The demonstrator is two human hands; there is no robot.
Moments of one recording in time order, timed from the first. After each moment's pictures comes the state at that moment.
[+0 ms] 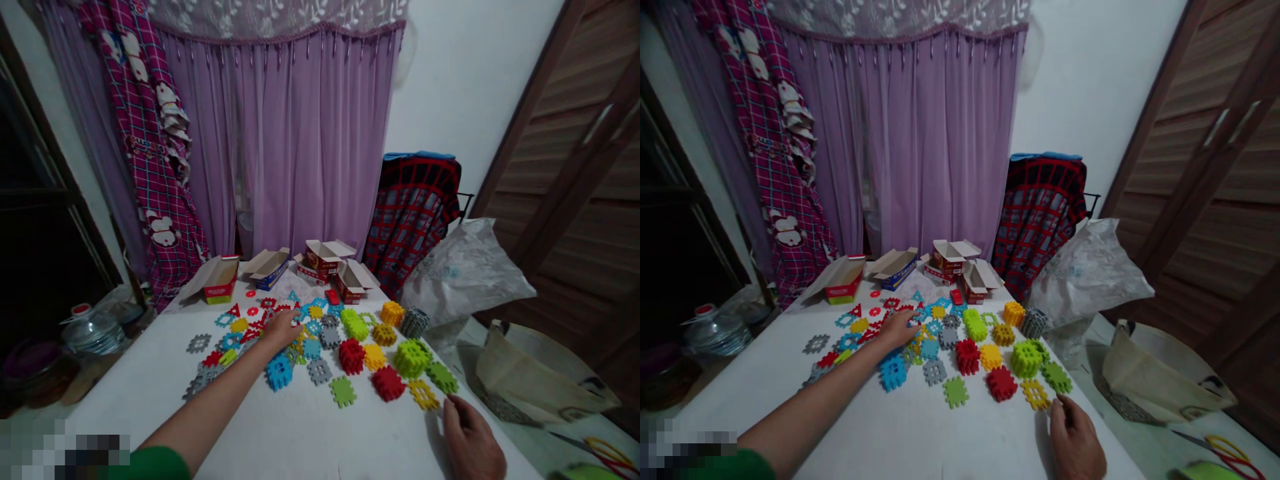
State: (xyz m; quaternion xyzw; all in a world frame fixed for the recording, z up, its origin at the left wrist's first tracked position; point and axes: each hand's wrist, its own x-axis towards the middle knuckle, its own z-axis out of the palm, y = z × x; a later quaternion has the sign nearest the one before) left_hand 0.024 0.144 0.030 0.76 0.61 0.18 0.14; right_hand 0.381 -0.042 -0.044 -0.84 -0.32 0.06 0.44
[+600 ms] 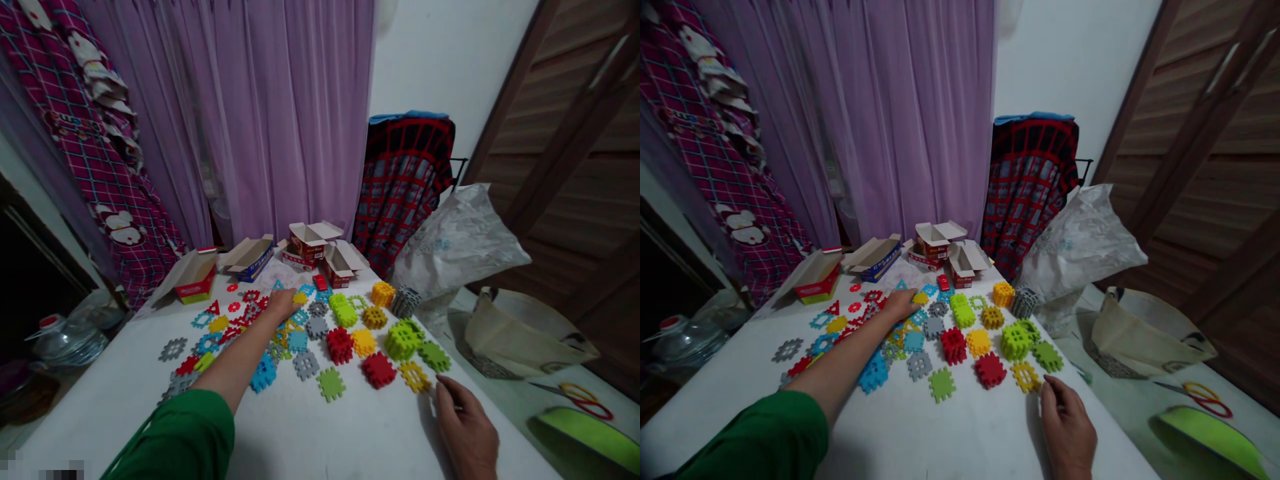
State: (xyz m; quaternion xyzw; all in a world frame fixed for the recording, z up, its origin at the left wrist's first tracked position) left_hand 0.074 0.218 0.023 0.81 0.59 0.02 0.05; right_hand 0.384 -0.041 -0.050 -0.80 -0.32 0.05 0.51
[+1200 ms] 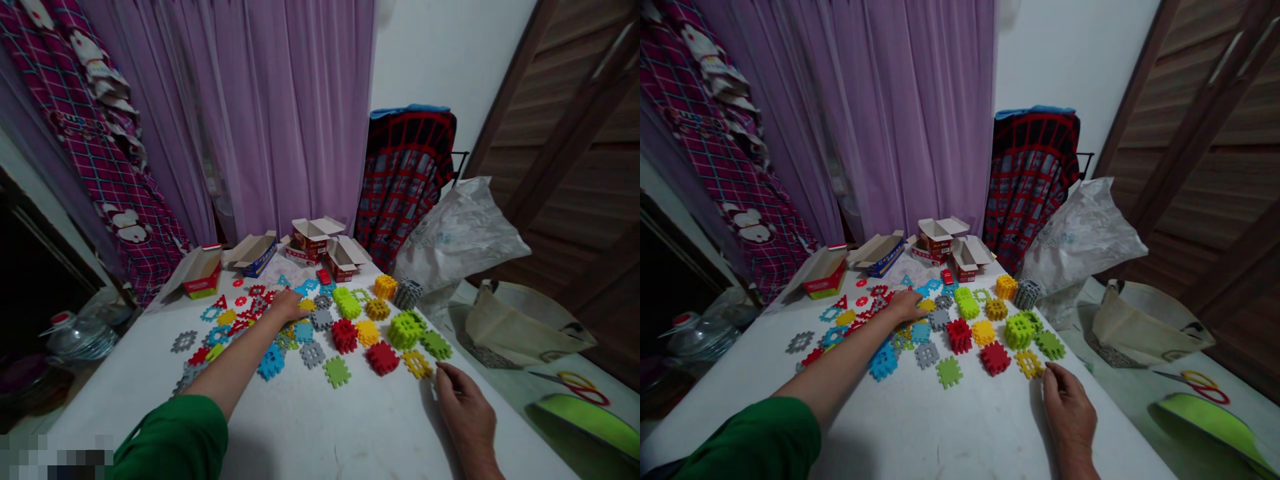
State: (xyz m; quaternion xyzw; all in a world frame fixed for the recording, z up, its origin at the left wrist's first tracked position) left_hand 0.068 0.196 0.027 0.83 0.56 -0.05 0.03; right_hand 0.380 -0.041 -0.044 -0.81 -0.30 0.06 0.50
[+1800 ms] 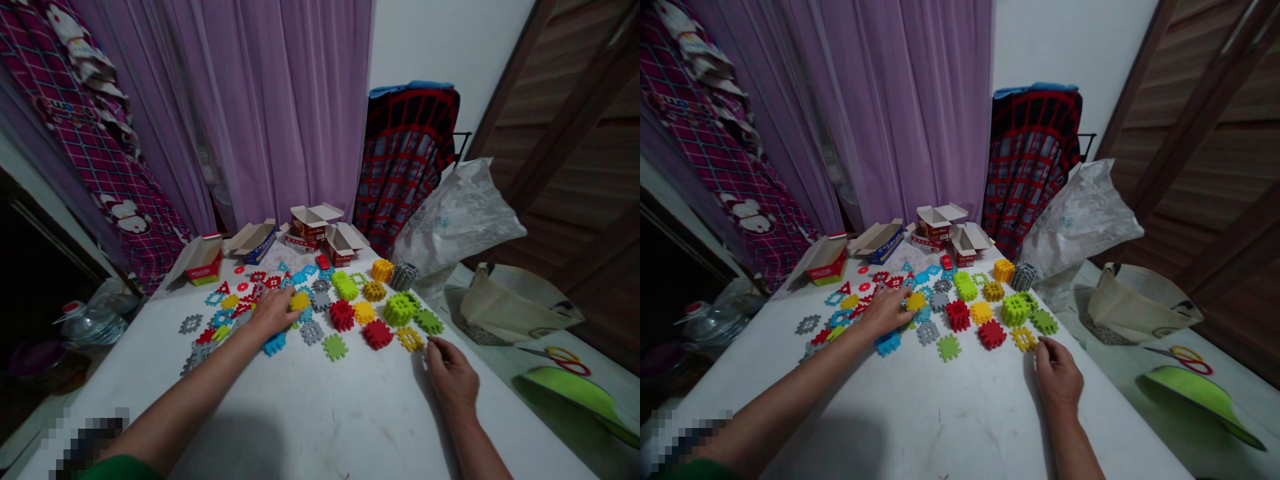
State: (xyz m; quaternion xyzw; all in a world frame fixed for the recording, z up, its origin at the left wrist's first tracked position) left_hand 0.034 0.111 0.049 0.84 0.54 0.06 0.01; right_hand 0.380 -0.040 -0.052 -0.78 -0.33 0.03 0.53
